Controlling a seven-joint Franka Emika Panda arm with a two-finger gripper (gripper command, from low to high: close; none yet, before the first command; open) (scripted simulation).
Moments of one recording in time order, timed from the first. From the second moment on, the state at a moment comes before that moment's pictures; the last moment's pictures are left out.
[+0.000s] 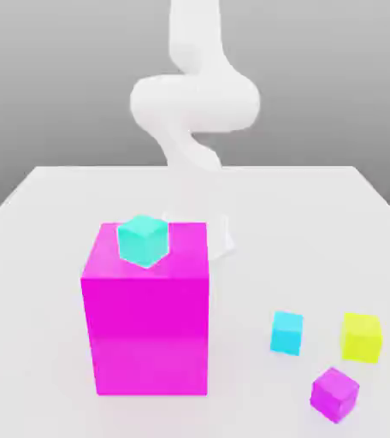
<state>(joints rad) 0.00 -0.73 0.04 -2.36 0.01 2.35 0.86</state>
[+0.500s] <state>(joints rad) 0.02 -0.18 0.35 -2.76 0.02 2.75 1.33</state>
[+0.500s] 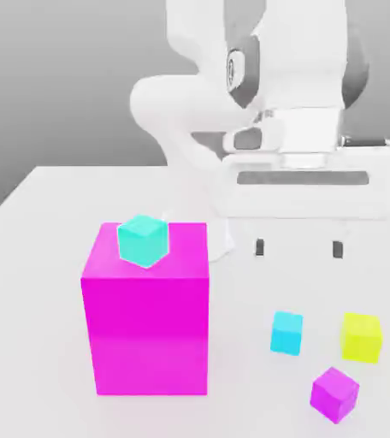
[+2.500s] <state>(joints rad) -0.12 -0.48 -0.06 -2.65 -0.03 2.17 1.32</state>
